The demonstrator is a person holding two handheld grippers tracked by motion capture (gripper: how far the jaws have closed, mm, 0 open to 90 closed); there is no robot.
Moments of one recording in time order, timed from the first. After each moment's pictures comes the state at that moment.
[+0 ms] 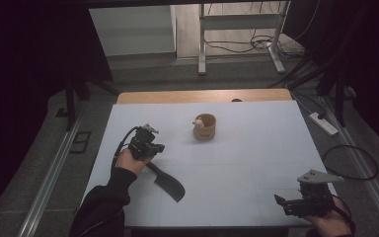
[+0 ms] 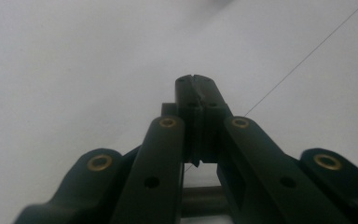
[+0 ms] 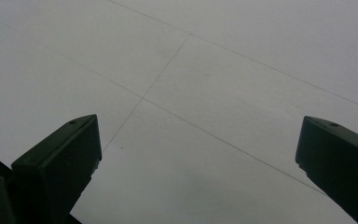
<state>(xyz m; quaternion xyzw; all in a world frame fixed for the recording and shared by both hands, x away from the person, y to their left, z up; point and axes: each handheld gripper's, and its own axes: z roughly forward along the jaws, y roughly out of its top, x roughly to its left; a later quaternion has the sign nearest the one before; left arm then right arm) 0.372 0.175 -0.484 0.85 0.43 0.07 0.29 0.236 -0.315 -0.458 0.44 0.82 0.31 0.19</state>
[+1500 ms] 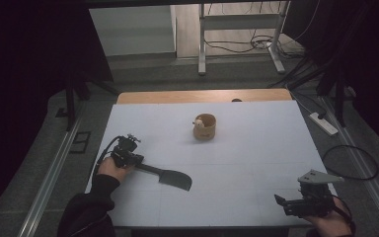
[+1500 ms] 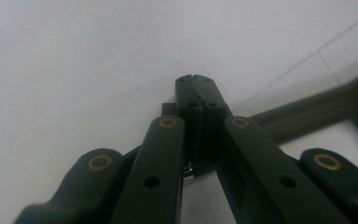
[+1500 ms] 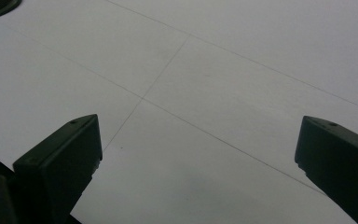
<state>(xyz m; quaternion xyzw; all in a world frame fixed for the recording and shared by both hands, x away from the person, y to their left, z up) 0.359 0.232 -0.517 0.85 0.48 0.05 0.20 0.235 -0.315 -0.458 0.44 0.82 0.31 0.19</state>
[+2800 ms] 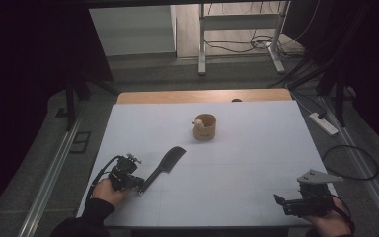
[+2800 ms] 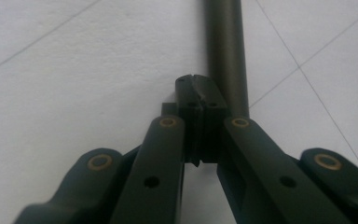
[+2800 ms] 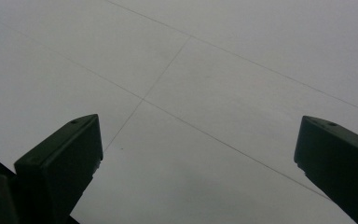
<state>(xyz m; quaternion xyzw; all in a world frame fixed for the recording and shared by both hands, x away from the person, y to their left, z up) 0.295 0.218 -0.510 0.86 0.48 0.00 0.19 0.235 -0.314 -0.457 0.44 0.82 0.31 0.19</state>
